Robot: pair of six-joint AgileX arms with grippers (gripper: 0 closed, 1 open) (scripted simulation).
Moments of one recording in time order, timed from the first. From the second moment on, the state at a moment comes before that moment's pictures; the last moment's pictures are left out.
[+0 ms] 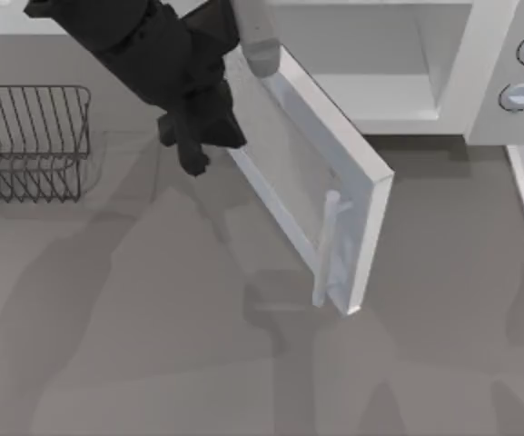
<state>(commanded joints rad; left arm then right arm) -0.48 1.81 1.73 -1.16 0.42 0.86 0.00 0.00 0.00 0.00 0.00 0.00</state>
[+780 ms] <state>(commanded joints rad) -0.52 1.83 1.76 -1.15 0.41 0.82 0.00 0.00 0.00 0.00 0.00 0.00</state>
